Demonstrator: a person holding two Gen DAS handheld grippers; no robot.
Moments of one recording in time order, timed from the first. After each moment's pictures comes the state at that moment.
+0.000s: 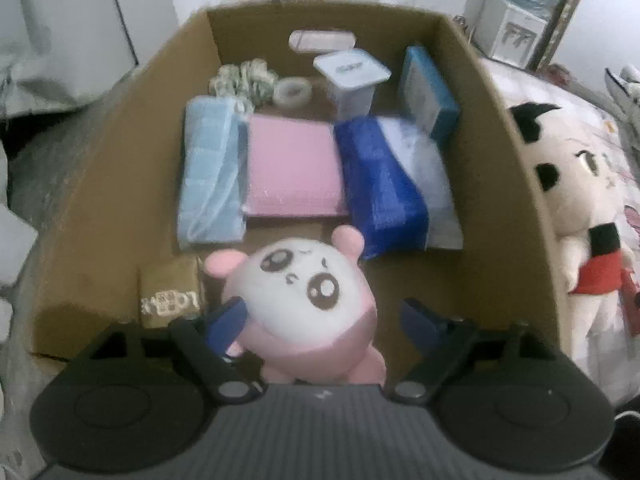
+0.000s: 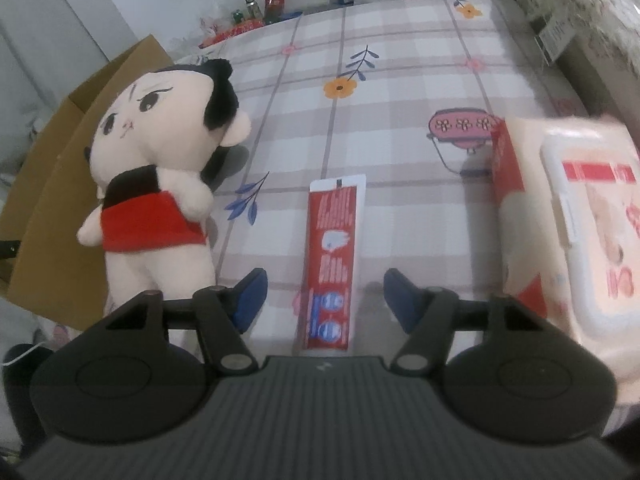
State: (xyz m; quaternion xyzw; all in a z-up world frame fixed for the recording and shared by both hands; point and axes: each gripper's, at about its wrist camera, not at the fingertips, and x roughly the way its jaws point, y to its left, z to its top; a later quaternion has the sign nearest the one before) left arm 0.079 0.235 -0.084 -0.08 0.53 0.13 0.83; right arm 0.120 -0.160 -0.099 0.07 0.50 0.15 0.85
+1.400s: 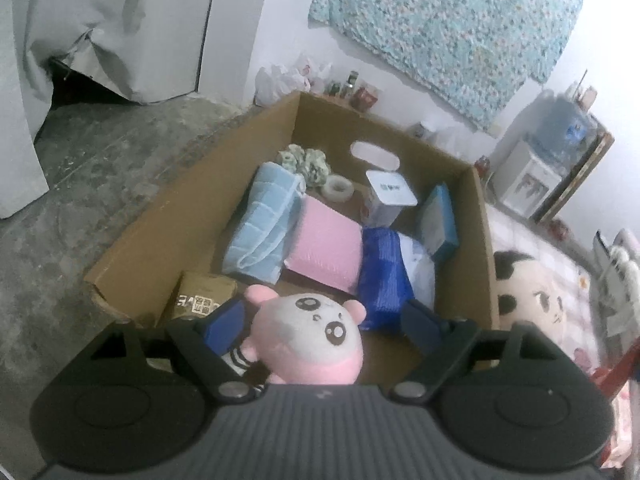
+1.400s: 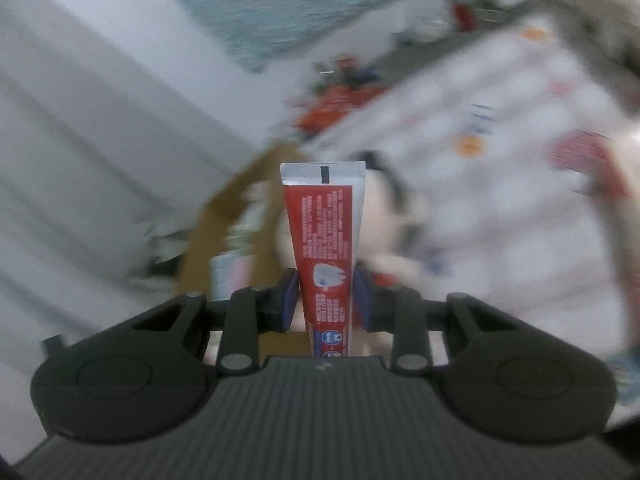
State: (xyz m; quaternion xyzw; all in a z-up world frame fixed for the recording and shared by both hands) left arm 0.004 0.257 -0.027 -0.23 0.36 0.20 0.88; right arm 0.097 -0.138 -0.020 0.29 0.42 0.24 0.83
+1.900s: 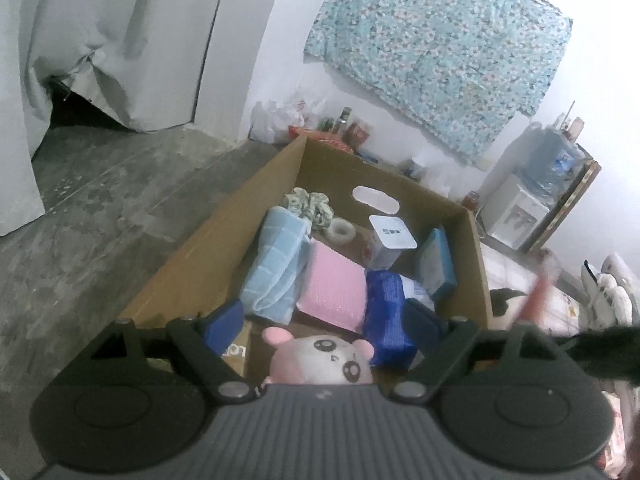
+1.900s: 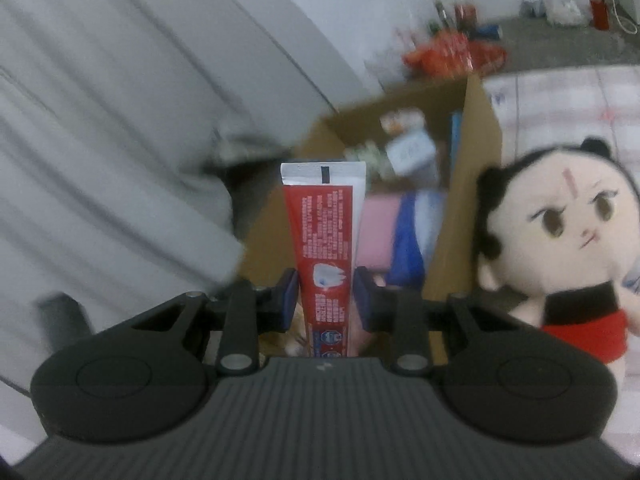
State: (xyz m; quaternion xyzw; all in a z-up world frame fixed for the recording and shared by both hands) left arm -0.008 0.282 -0.015 -0.22 0.31 0.19 0.91; right arm 0.129 0.052 0.027 0.17 0.45 0.39 0.78
